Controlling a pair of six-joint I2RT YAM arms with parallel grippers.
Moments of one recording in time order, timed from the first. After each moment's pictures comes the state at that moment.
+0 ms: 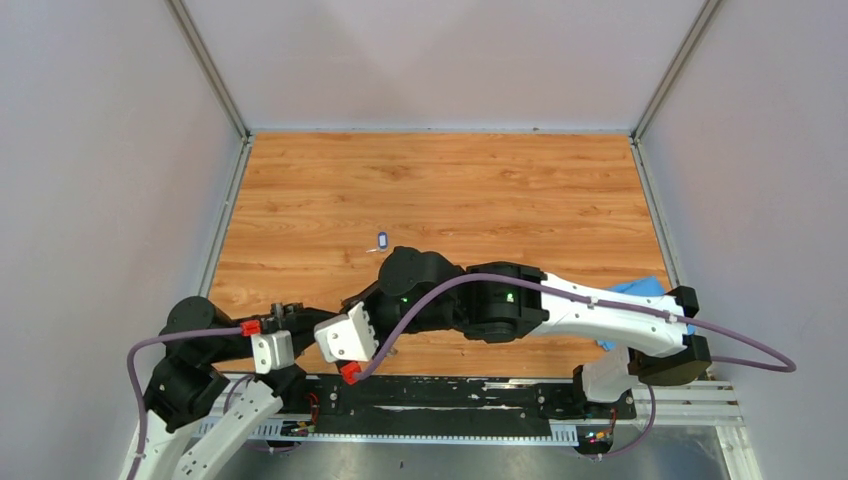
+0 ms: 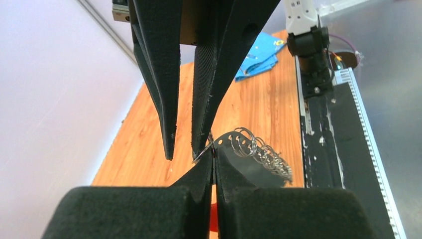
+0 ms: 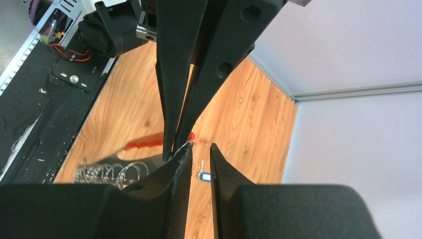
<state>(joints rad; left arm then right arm) -0.56 0.25 0.82 -0.57 0.84 0.48 1.50 1.52 1.77 -0.71 -0.01 -0.85</state>
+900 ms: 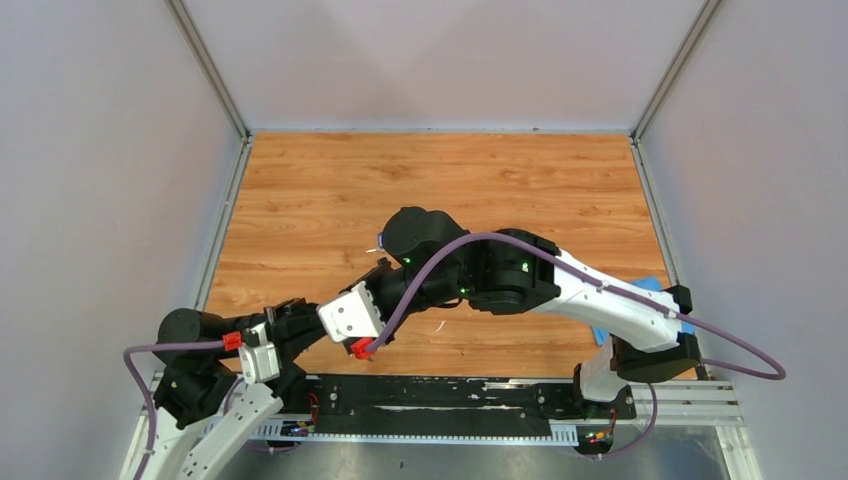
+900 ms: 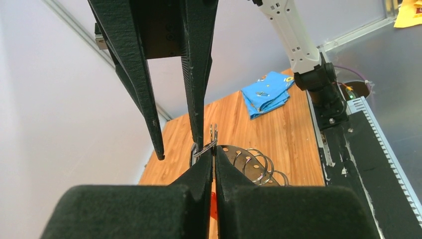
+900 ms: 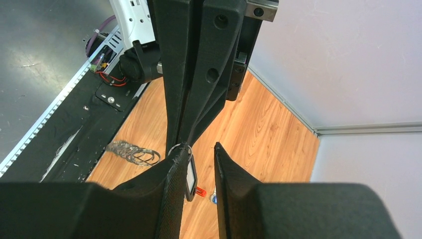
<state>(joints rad) -0.56 0.21 0.73 -0.24 0.90 0.38 1.43 1.61 2.07 -0.93 -0.27 -0.83</state>
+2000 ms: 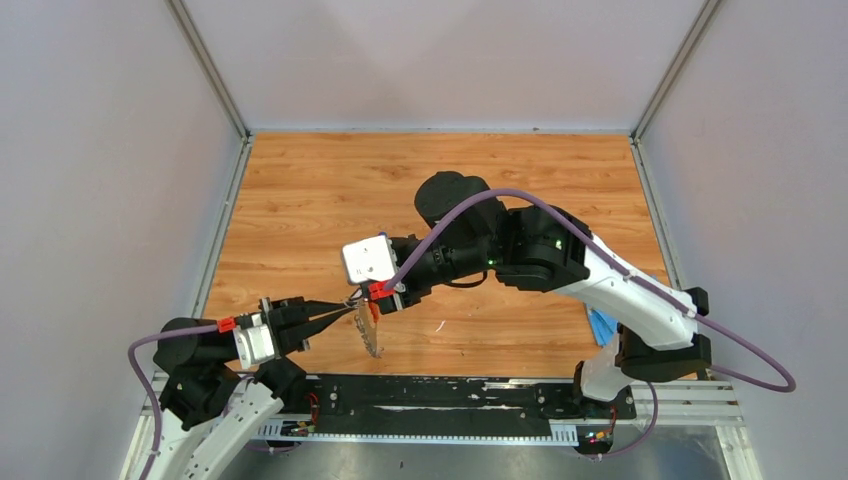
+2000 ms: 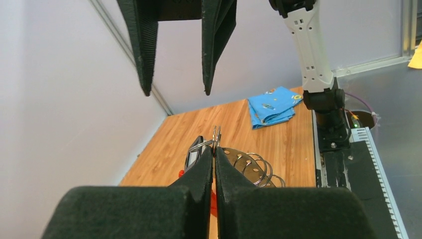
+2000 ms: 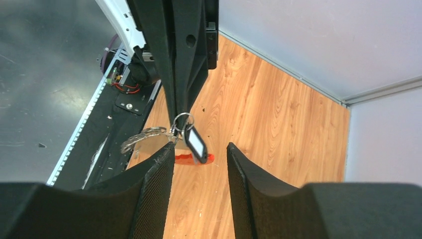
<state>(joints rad) -0.56 0.16 0.67 -0.15 0.79 0.19 1.33 1.58 2.13 -0.99 -0.32 -0.63</state>
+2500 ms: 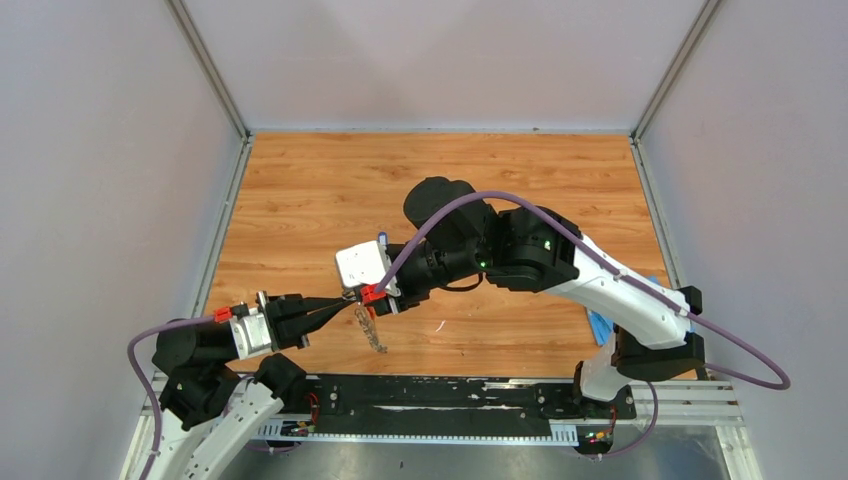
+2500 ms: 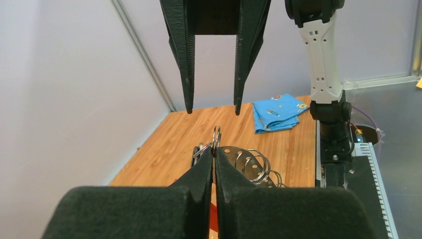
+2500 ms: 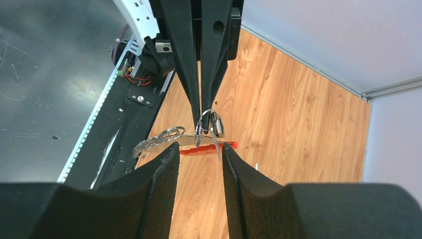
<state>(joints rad) -0.56 0.16 0.67 -0.13 0.71 0.11 1.32 1.59 2.13 -1.04 -0.35 -0.61</state>
